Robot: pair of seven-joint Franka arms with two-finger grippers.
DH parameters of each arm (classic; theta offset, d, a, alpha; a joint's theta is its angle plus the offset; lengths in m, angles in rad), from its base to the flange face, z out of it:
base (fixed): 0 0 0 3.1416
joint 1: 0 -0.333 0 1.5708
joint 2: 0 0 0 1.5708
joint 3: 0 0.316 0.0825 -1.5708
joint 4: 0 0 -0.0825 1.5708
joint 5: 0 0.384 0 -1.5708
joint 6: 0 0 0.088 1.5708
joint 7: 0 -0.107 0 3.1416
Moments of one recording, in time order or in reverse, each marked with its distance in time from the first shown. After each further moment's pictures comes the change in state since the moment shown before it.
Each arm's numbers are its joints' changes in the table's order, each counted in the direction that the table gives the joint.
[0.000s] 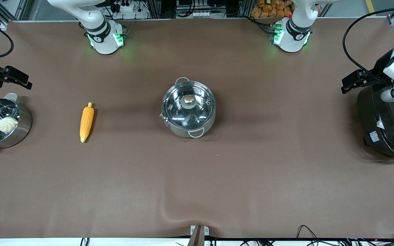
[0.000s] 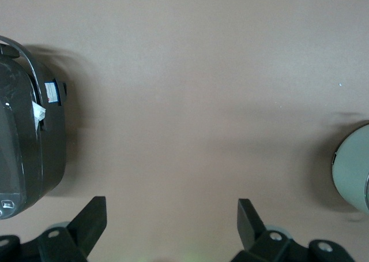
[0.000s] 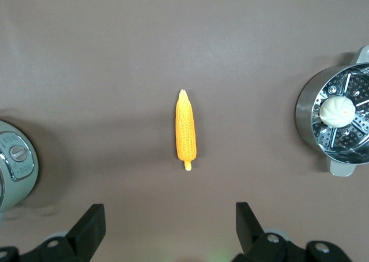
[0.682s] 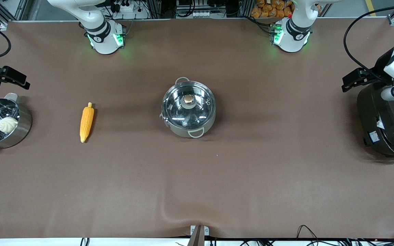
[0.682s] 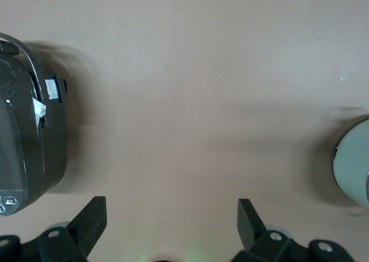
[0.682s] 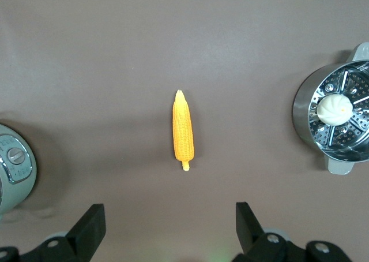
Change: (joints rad) left arm 0.004 -0.002 -0.004 -0.004 -0.002 0.025 -0.008; right arm 0.016 0.000 -0.001 0.004 0.001 -0.005 0.000
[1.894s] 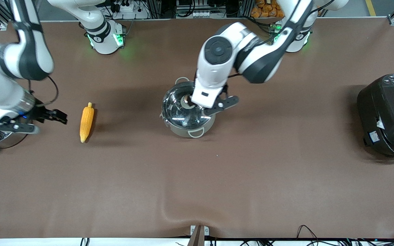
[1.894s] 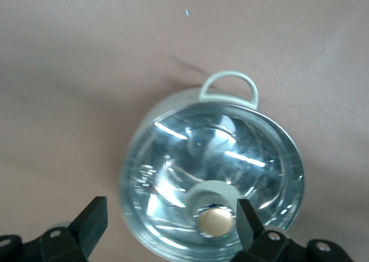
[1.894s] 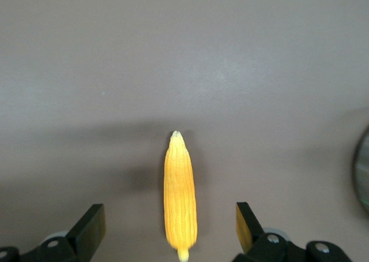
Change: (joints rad) left arm 0.612 0.502 -0.105 -0.157 -0.048 -0.389 1.107; right arm 0.003 0.144 0.005 0.492 0.001 -0.721 0.033
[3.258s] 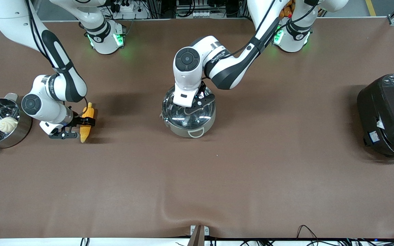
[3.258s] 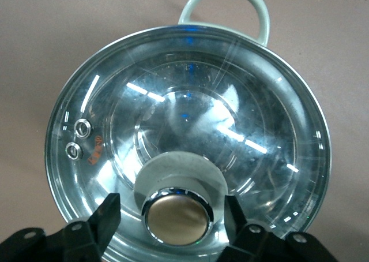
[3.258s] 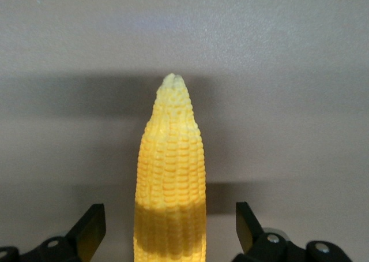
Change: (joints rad) left arm 0.105 0.117 0.011 -0.016 0.010 -0.068 0.142; right arm 0.168 0.270 0.161 0.130 0.000 -0.246 0.084
